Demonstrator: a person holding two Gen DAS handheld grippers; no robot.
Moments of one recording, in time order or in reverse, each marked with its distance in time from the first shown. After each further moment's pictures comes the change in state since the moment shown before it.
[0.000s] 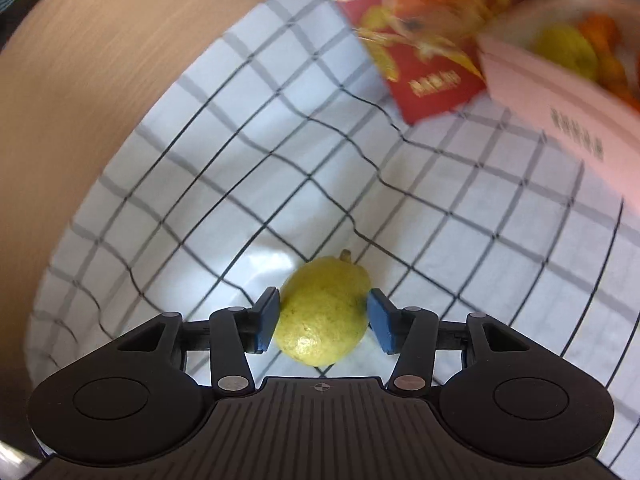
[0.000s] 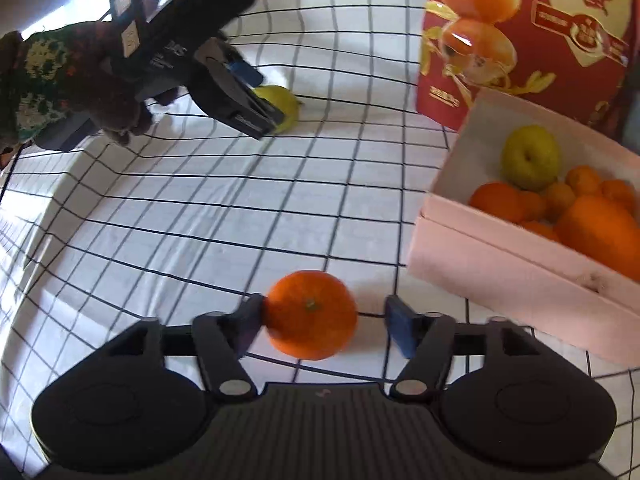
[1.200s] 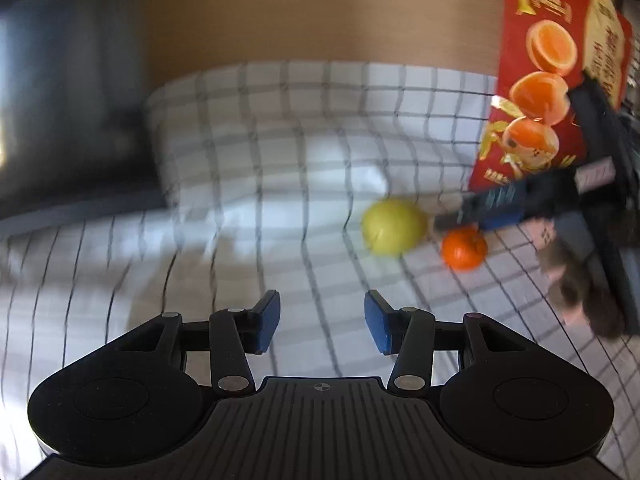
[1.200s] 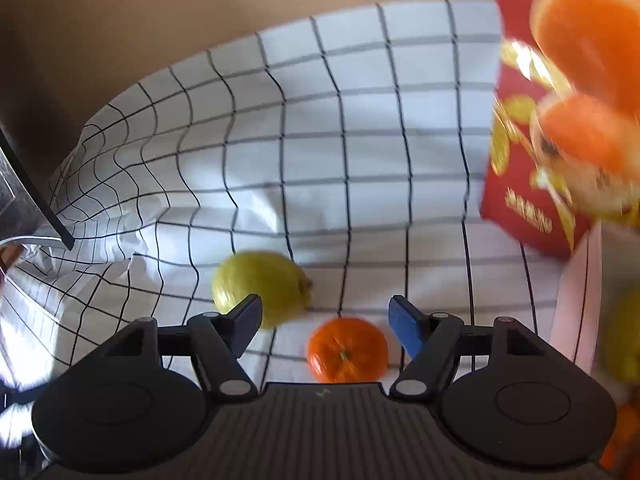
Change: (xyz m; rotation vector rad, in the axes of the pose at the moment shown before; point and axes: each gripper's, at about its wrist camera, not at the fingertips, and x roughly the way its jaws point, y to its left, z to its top) left arm -0.112 0.063 -0.114 -0.625 -0.101 -0.066; right arm 0.110 -0.002 0.167 0.170 0.066 0.111
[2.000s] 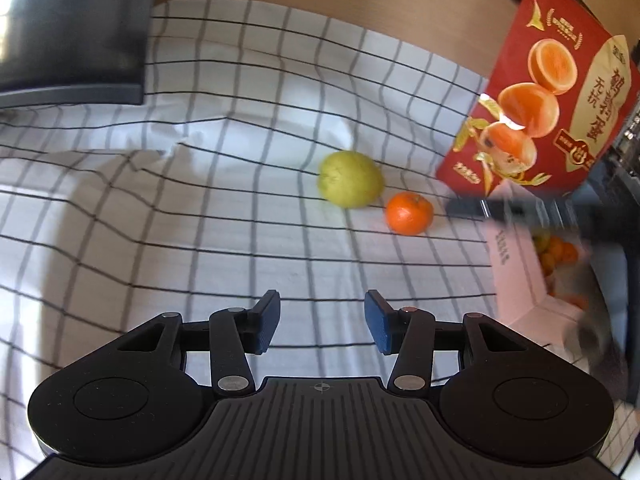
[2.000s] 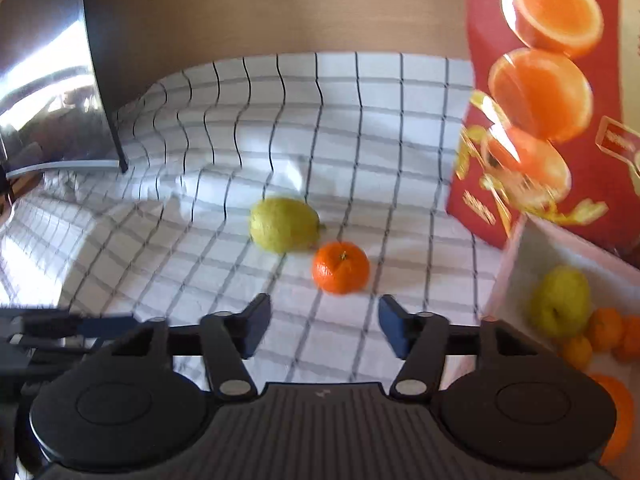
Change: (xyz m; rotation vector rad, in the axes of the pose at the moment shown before) left arm -0.007 -0.018 -0.049 -0.300 0.083 -0.098; right arm -0.082 0.025 -0.042 -0.226 -0.120 -0.046
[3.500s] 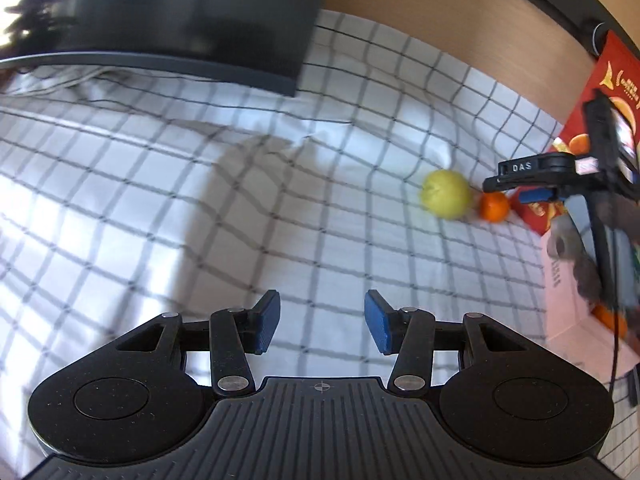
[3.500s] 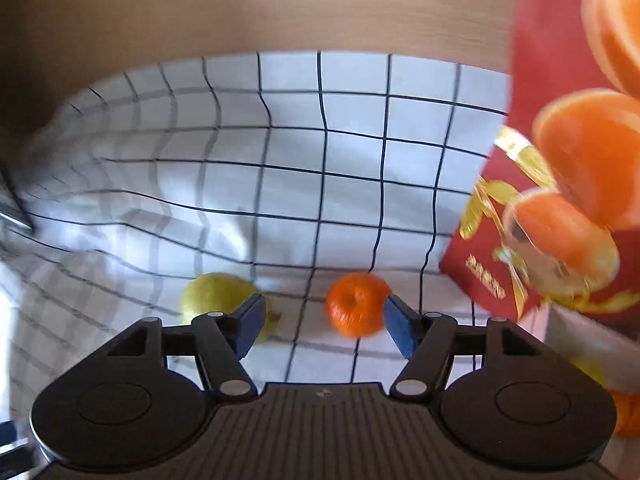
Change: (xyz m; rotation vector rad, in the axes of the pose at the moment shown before) left arm -0.054 0.061 -0.022 -0.164 -0.023 0.160; right arm 0.100 -0.016 0.065 0.016 0.142 -0.168
